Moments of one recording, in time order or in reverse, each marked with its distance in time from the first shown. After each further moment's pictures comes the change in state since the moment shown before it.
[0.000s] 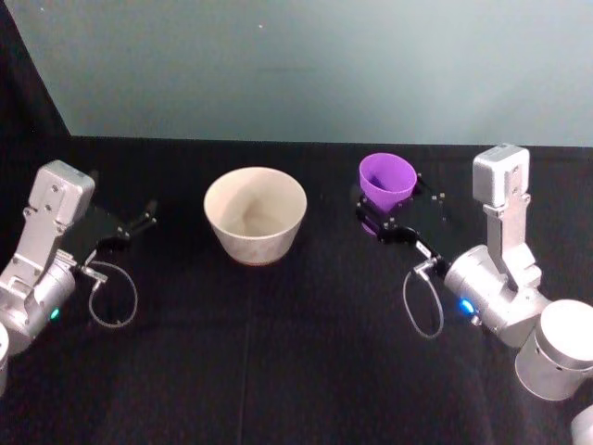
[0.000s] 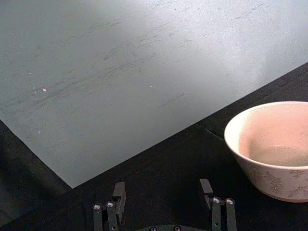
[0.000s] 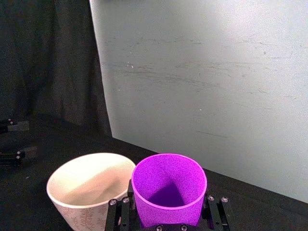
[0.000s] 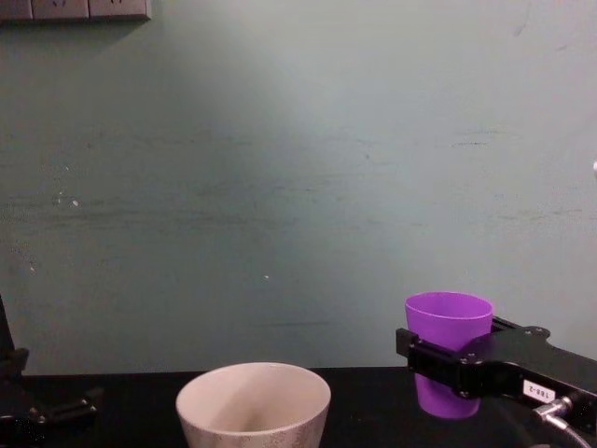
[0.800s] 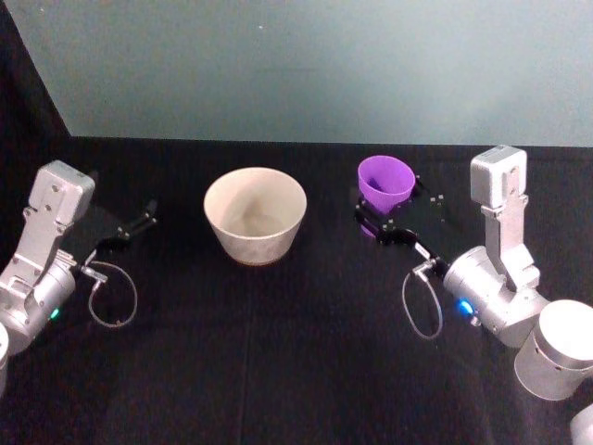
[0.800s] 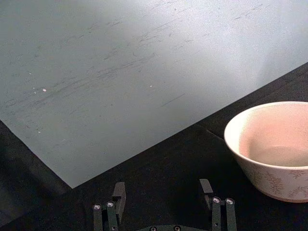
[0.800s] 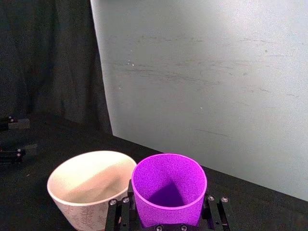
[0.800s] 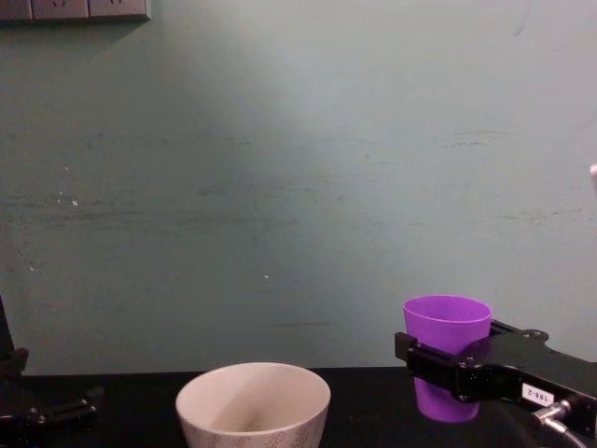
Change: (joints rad) left arm 0.000 0.000 0.000 0.000 0.000 0.000 0.000; right arm 0.002 0.002 -0.004 0.005 0.000 0.003 0.001
